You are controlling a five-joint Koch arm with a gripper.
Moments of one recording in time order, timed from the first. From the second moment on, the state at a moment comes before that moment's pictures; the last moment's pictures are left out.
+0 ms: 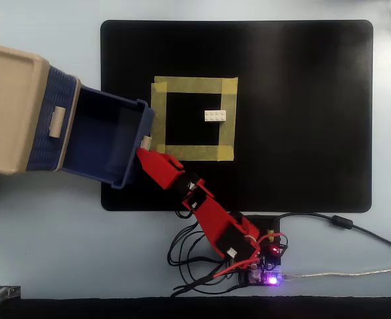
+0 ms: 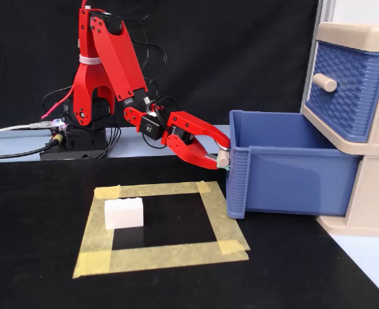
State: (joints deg) arm -54.0 83.8 145.9 -45.5 -165.5
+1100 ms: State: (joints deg) arm -22.3 89.9 70.5 89.7 -38.1
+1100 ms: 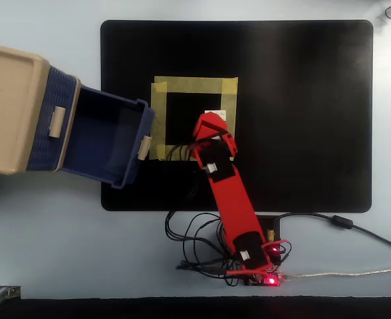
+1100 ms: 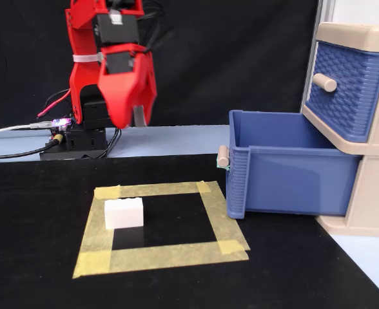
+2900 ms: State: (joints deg) arm -12.9 83.1 63.6 79.4 -28.3
